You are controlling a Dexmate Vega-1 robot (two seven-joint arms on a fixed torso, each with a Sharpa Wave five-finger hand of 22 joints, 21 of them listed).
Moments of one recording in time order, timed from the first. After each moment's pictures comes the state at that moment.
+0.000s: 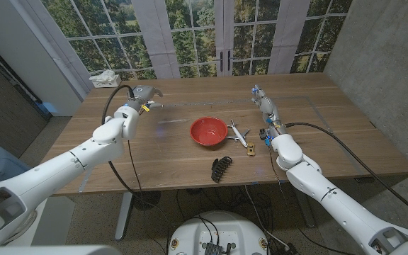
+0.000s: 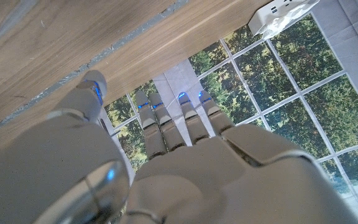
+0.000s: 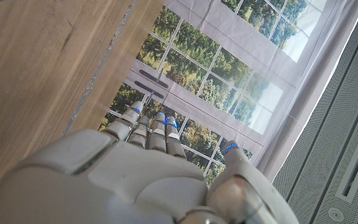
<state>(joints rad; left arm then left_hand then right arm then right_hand) 0.68 0.91 0.70 -1.77 0.72 0.53 0.07 0.64 -0.13 0.64 -0.19 0.18 0.57 -0.13 0.28 0.18 0.52 -0.22 0.24 0.19 0.36 -0.04 0.21 0.17 0.18 0.08 0.21 0.18 -0.93 -0.47 -0.47 -1.52 0.26 0.31 -0.30 0.10 0.11 0.34 0.00 0.19 0.16 0.07 0.19 0.17 0.14 0.04 0.21 0.19 -0.02 0.03 0.24 0.23 0.16 0.03 0.19 0.17</state>
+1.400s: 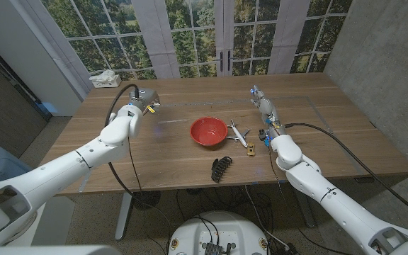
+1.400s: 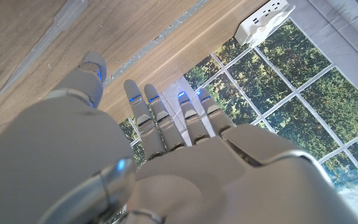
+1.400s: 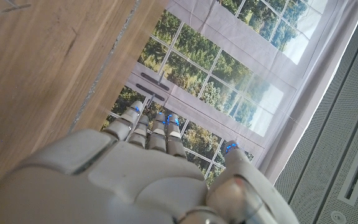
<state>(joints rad) 0.67 0.89 0.73 -1.79 0.89 0.60 -0.10 0.85 -0.15 0.54 -0.18 0.18 0.76 -0.18 0.39 0.23 0.68 -0.22 0.25 0.23 0.37 -0.04 0.19 0.18 0.22 0.07 0.21 0.18 -0.94 -0.47 -0.48 -1.52 0.26 0.31 -0.29 0.10 0.11 0.33 0.00 0.19 0.21 0.05 0.20 0.18 0.14 0.04 0.20 0.19 -0.02 0.03 0.24 0.23 0.16 0.03 0.19 0.17</state>
